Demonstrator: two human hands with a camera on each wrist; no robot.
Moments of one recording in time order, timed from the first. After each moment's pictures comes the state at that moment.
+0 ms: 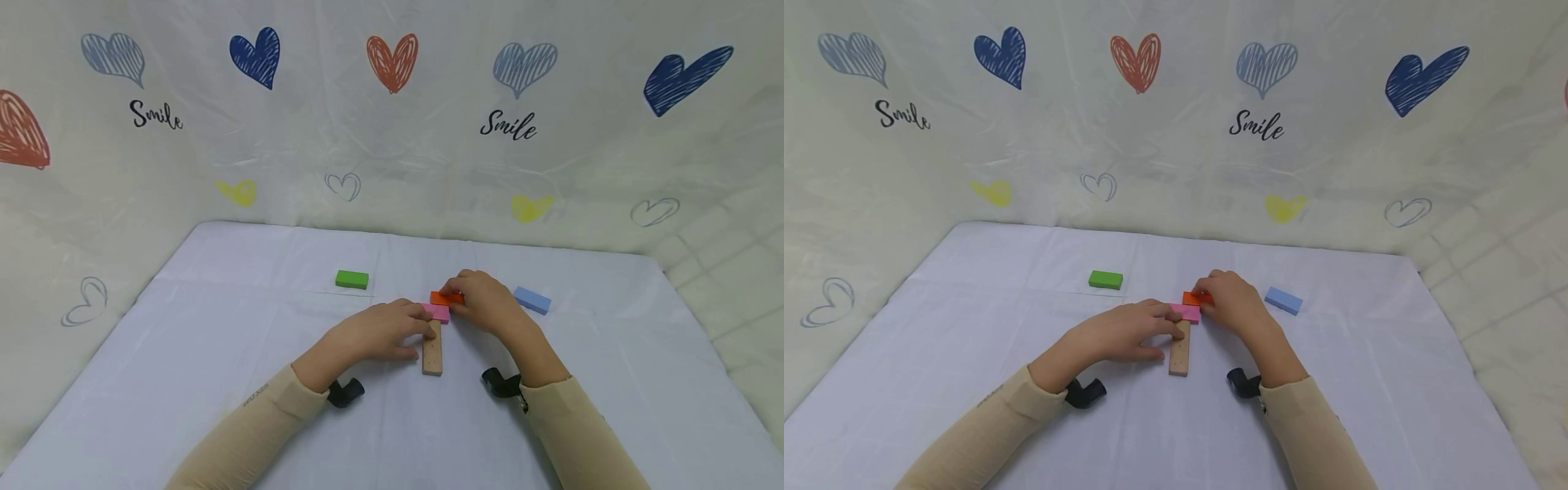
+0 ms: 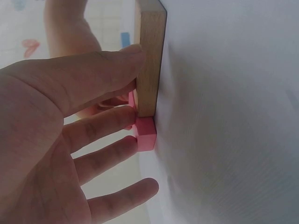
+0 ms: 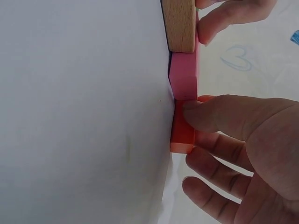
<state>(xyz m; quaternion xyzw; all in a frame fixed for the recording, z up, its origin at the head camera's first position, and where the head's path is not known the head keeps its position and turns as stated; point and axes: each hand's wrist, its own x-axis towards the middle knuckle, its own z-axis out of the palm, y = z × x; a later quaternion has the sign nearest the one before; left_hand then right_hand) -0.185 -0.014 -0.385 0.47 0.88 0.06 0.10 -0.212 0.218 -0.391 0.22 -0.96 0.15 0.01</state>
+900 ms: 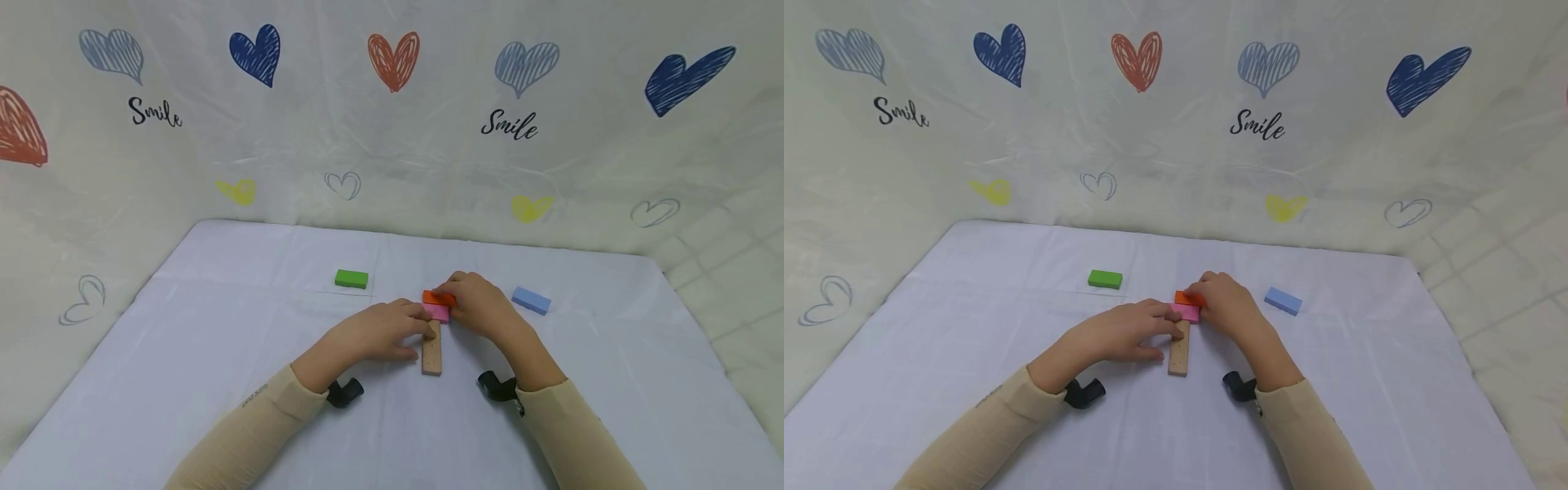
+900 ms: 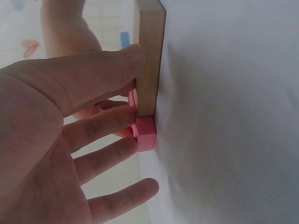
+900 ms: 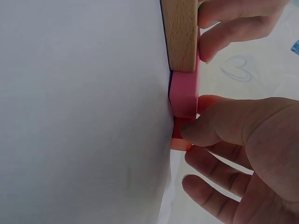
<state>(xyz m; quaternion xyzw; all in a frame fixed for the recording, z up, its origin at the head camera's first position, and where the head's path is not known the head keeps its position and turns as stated) -0.185 -0.015 -0.387 0.47 0.87 0.06 0.09 -0.207 0.207 -0.392 0.24 -0.96 0.12 0.02</state>
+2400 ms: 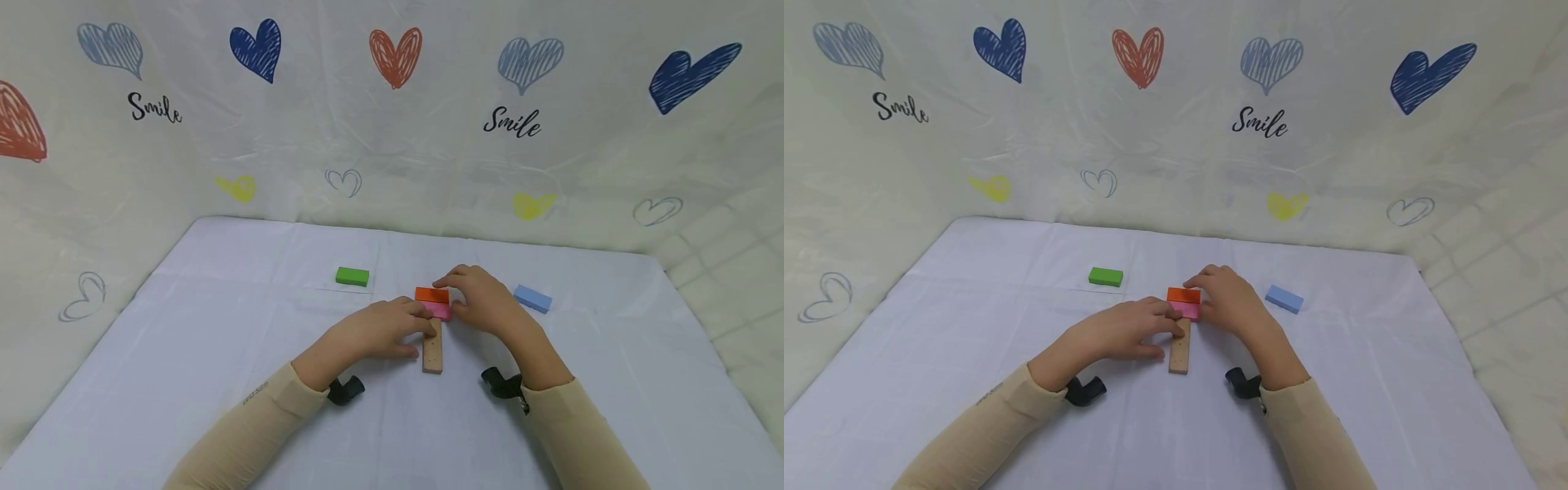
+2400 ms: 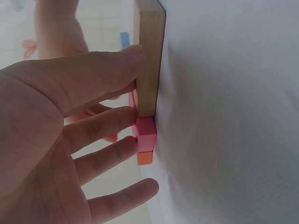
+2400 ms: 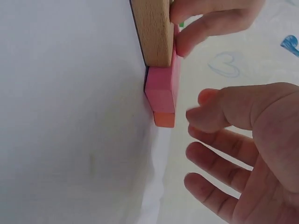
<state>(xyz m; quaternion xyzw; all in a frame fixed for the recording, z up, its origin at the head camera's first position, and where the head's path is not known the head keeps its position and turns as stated) -0.186 -0.015 -0.385 0.47 0.87 0.05 0.09 -0.206 0.208 -0.383 0.23 -0.96 0.15 -0.01</state>
